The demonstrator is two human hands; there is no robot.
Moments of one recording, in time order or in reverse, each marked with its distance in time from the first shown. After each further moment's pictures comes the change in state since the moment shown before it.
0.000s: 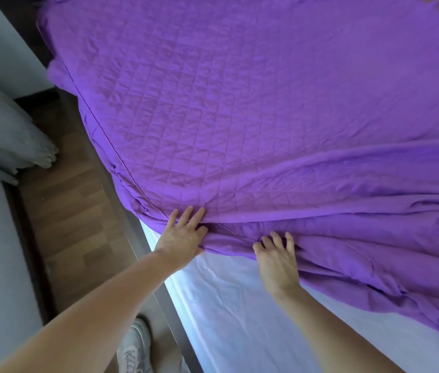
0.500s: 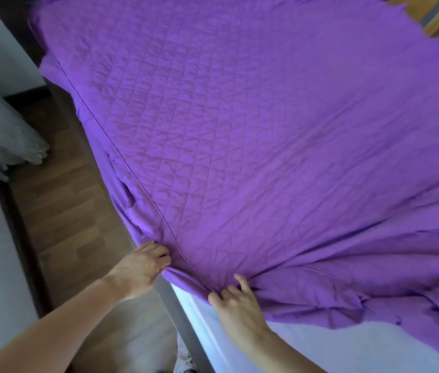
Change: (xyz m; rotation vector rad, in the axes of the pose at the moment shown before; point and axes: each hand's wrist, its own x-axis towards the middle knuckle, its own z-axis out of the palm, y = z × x) left_hand -0.098 -0.021 0.063 -0.220 0.275 0.311; right_hand -0.130 -0.060 -0.015 0.140 -0.045 -0.358
